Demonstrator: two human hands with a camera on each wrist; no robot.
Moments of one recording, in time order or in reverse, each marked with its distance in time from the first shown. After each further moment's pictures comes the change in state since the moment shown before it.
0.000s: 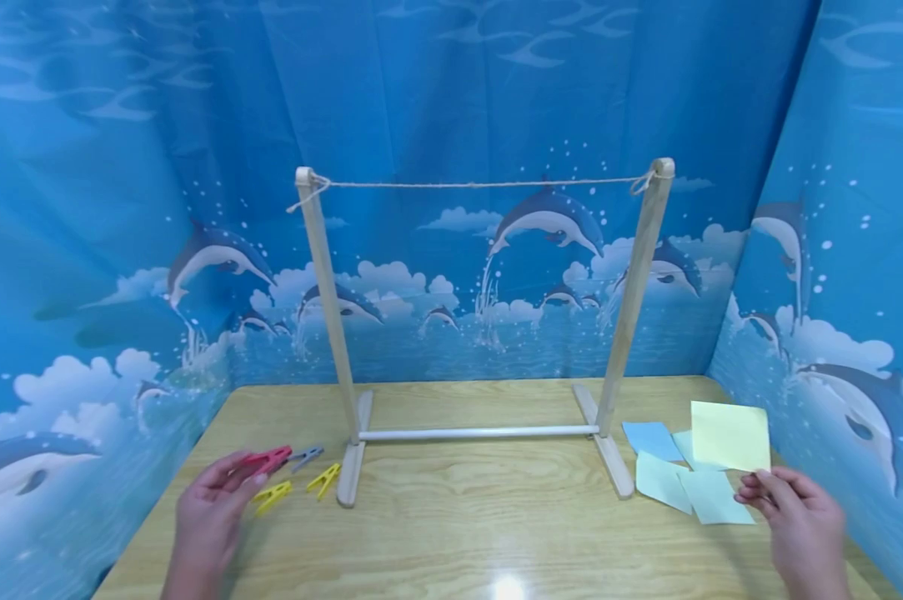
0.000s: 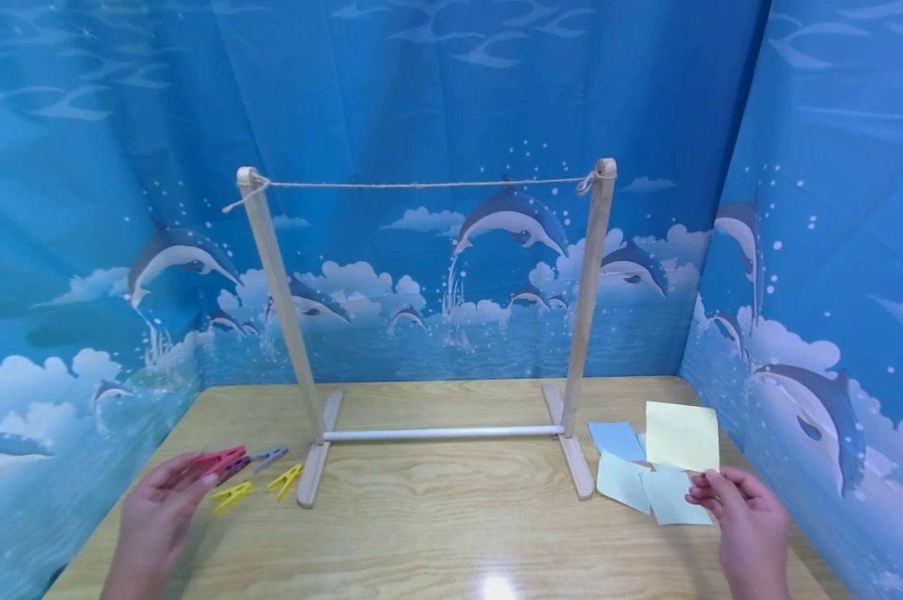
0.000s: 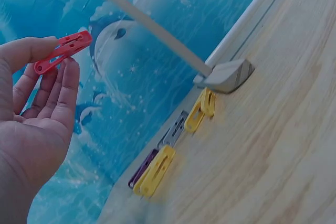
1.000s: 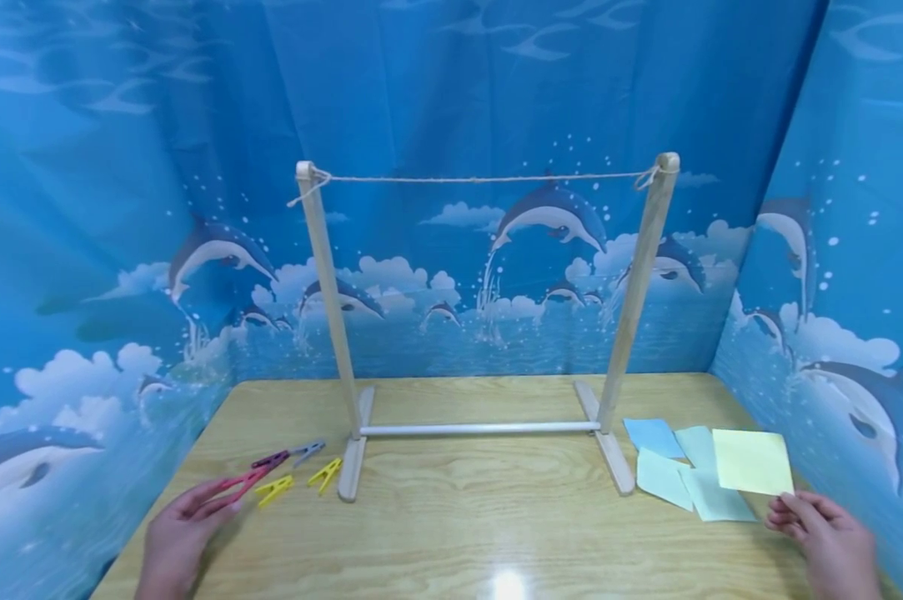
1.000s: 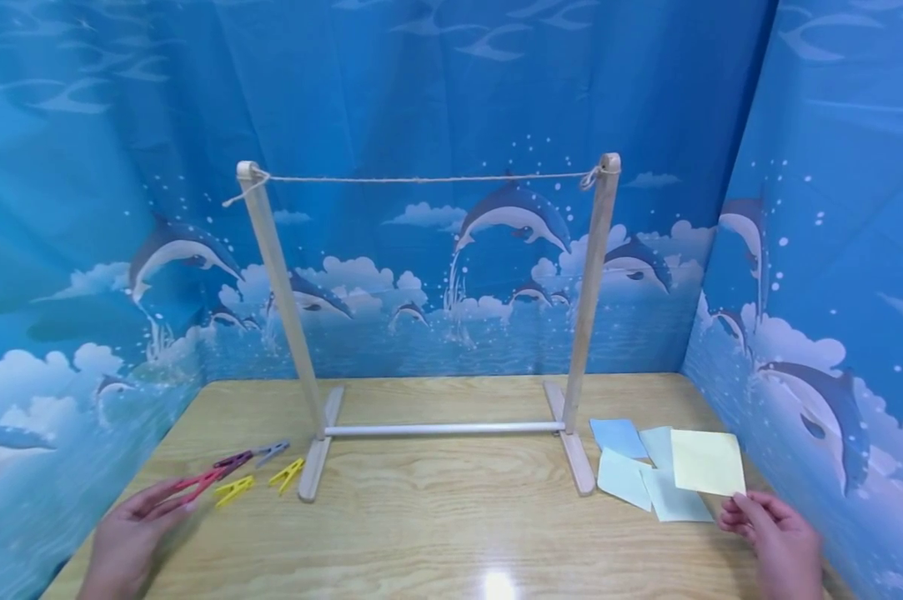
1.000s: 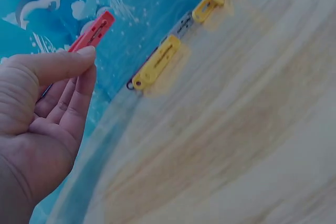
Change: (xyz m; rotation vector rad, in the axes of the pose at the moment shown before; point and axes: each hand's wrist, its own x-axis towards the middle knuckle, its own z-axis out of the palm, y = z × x) left_hand 0.006 -0.011 -0.069 0.488 0.239 -0.263; right_hand 0.014 0.015 -0.070 -0.395 0.167 0.280
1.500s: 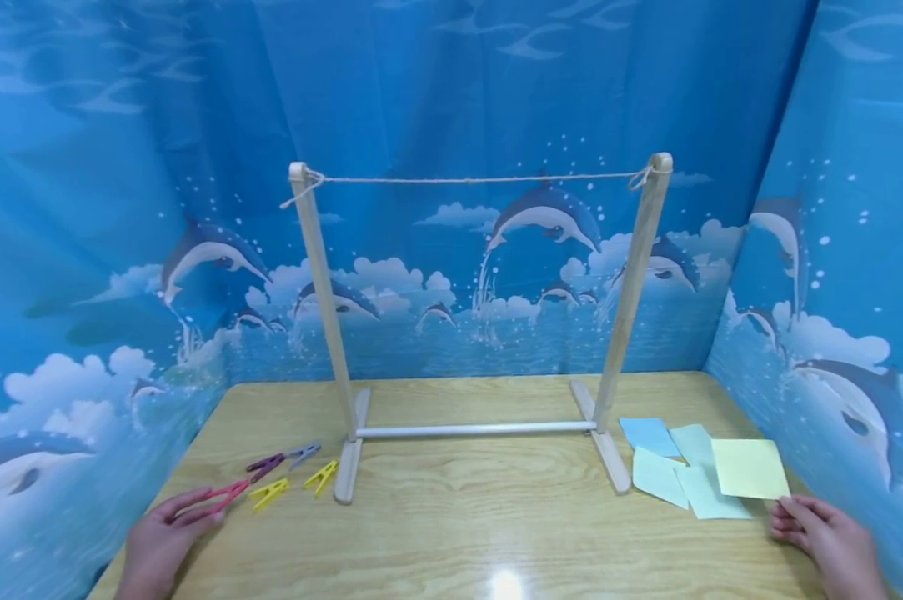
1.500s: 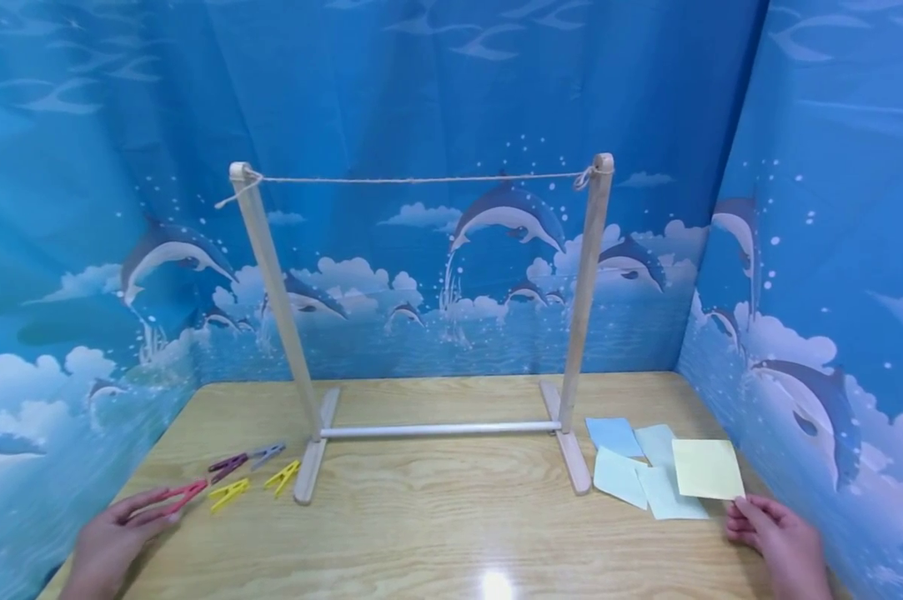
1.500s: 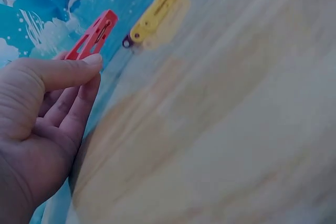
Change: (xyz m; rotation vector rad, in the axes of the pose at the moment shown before) left_hand 0.024 -0.008 -0.027 0.369 -0.012 -0.063; right_hand 0.034 0.009 -0.019 -0.355 0.017 0.170
